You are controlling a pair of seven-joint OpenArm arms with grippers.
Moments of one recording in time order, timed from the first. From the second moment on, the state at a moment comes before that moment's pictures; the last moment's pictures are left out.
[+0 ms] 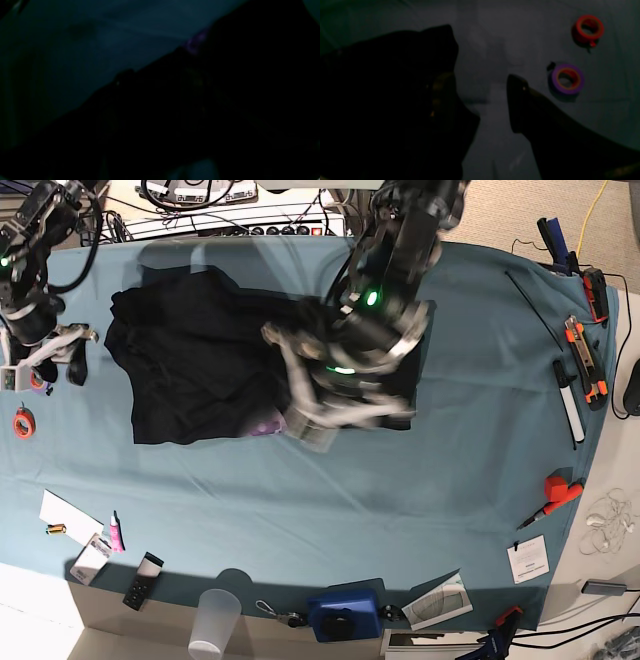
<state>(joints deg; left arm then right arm) 4.7 9.1 26.6 117.6 13.8 -8.1 63.9 -11.4 19.7 47.0 107.4 36.8 30.1 -62.0</state>
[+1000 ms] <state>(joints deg) 8.0 3.7 26.6 117.5 15.6 -6.5 63.8 0.3 19.4 33.8 83.7 40.3 31.0 -73.4</state>
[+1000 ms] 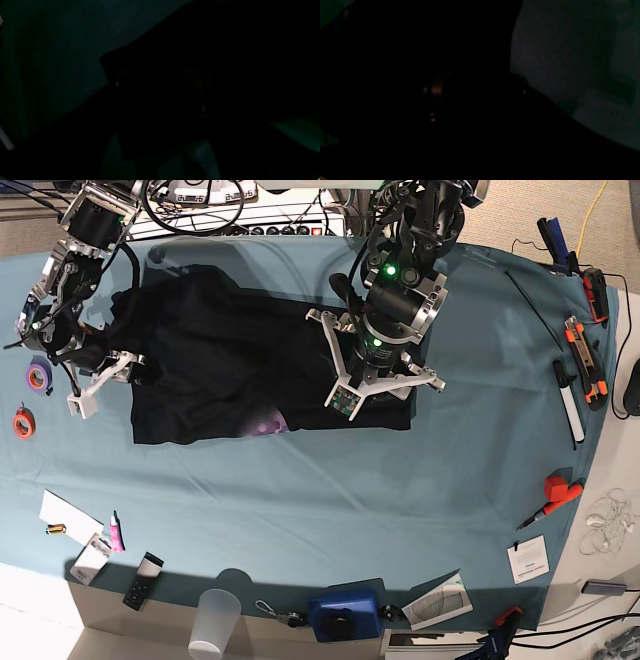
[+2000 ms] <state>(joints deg) 8.0 3.7 26.6 117.5 11.9 -6.5 63.7 -3.6 19.7 23.6 79.1 55.9 39.9 -71.8</state>
